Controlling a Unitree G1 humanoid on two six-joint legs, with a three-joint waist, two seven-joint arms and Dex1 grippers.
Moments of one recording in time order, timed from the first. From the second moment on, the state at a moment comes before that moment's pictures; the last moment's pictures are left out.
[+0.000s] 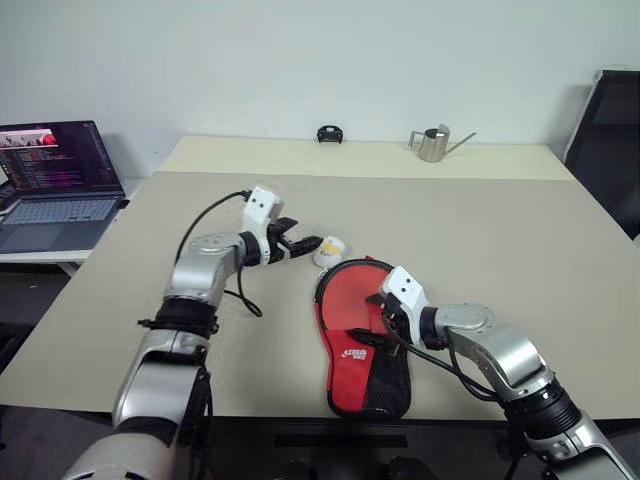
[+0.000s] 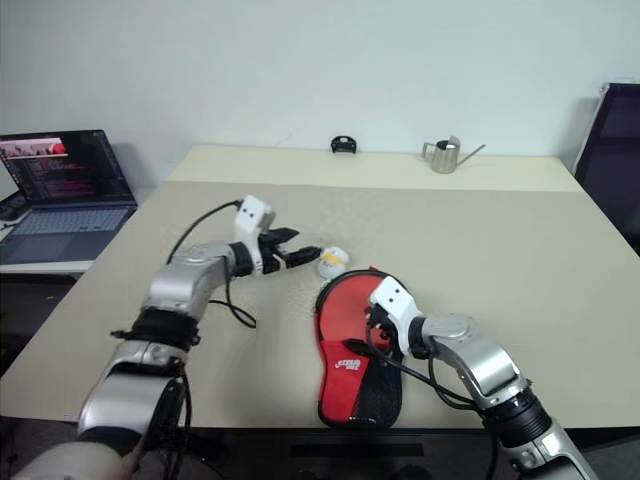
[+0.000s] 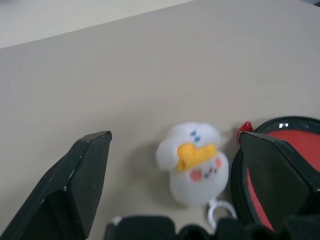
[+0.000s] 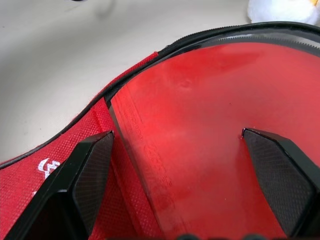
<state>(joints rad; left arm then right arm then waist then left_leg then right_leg) -0.96 0.41 -0.05 0.71 -0.21 0.36 -0.82 -0.46 -0.43 0.34 -0.17 0.26 0.73 0.68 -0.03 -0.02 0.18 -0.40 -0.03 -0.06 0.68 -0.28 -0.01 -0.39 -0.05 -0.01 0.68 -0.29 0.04</state>
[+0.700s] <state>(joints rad) -1.16 0.25 -0.09 1.24 -0.02 0.14 -0.82 -0.45 -0.38 0.33 -0.17 0.25 0.73 0.65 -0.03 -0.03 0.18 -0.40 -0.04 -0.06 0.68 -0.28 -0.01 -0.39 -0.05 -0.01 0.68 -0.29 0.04</state>
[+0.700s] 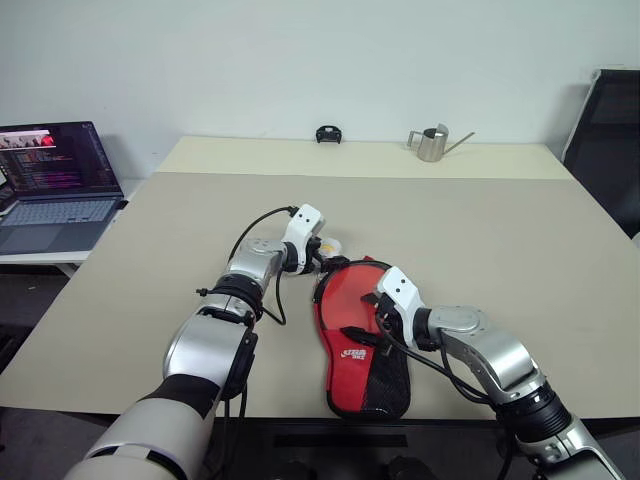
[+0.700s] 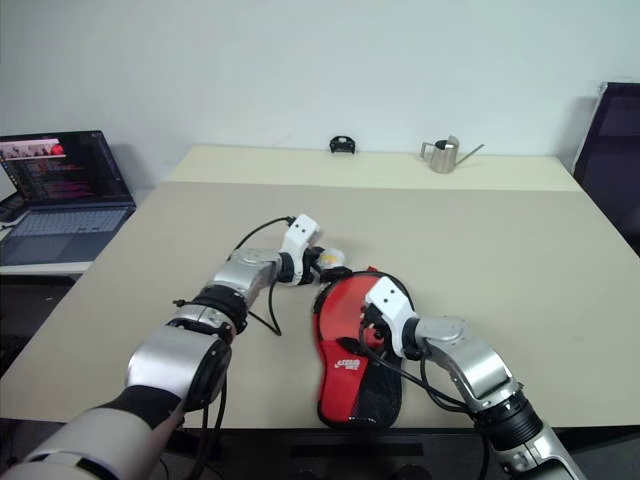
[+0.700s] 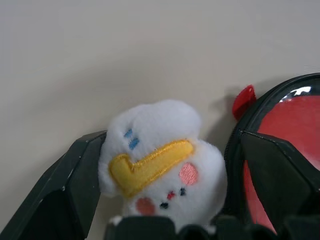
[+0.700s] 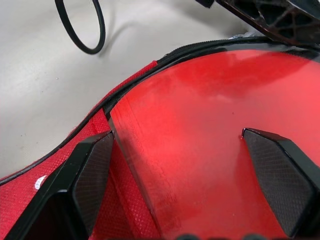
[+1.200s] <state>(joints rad) -1.15 0.25 -0.06 1.25 0.00 0.13 -0.84 -0.45 -0.35 0.29 -0.16 0.22 0.74 0.57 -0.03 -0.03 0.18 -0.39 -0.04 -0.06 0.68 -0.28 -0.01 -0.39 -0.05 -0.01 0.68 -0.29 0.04</state>
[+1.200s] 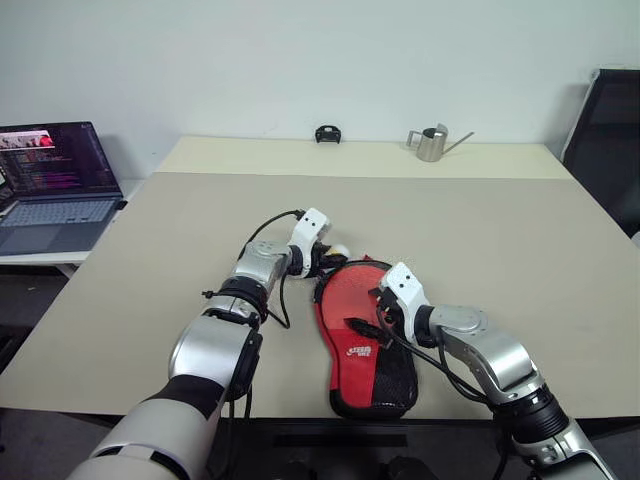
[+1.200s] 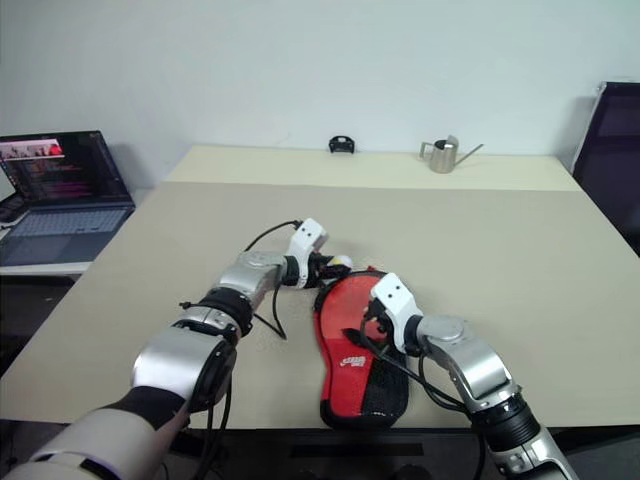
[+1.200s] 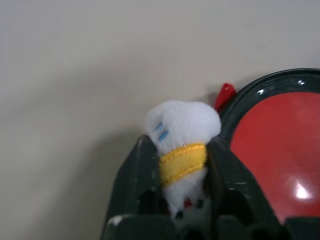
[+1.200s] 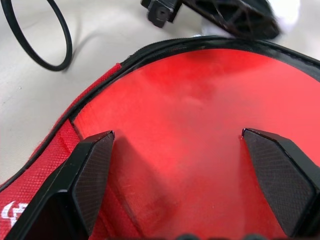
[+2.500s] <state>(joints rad) -1.23 0.23 -0.01 1.28 0.03 0.10 -0.76 -0.48 -0.27 0.35 -0.03 0.10 0.67 0.57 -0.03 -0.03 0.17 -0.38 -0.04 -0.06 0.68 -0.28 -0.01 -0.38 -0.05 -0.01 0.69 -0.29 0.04</state>
